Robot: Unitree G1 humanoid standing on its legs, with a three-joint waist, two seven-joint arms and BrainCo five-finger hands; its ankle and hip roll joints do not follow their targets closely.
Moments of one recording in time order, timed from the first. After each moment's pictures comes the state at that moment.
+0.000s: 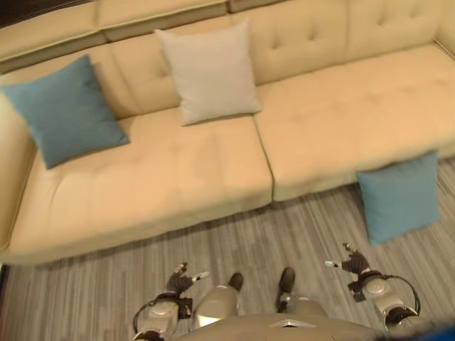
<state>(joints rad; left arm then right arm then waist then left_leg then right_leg) 0.01 0.17 -0.15 1.10 -0.23 -0.22 0.07 -0.12 -0.37 0.26 1.11 -0.02 -0.17 -0.12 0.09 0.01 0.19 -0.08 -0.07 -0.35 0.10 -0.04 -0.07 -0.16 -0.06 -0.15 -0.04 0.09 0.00</state>
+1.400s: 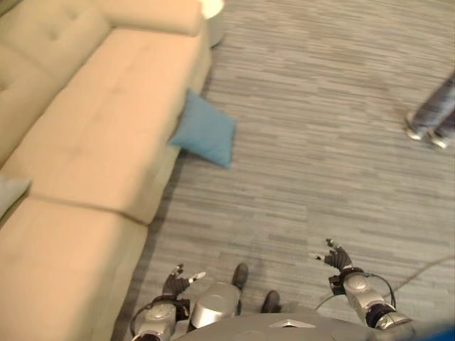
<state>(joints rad) 0.02 0.21 -0.16 1.08 -0.26 -0.22 0.09 -0.09 -0.25 0.25 1.14 0.09 -0.19 -0.12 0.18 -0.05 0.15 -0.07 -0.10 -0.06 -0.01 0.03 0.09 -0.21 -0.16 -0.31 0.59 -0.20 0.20</state>
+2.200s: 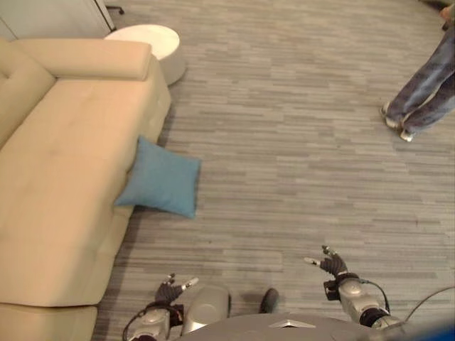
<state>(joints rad) -0.01 0.21 -0.12 1.19 -0.29 -0.20 0.09 -0.14 -0.21 0.24 1.16 0.16 -0.18 -0.12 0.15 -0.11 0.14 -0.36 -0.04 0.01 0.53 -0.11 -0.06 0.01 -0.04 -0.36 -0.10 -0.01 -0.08</state>
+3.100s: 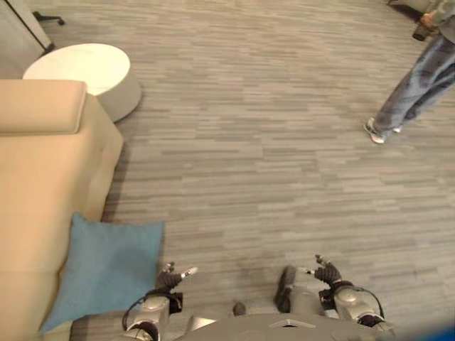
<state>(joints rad) -0.02 0.23 -0.12 1.24 -0.28 -0.20 0.09 -0.07 -0.17 0.27 1.18 0.13 -0.16 -0.09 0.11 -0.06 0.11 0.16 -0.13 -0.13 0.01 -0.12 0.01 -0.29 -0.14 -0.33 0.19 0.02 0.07</state>
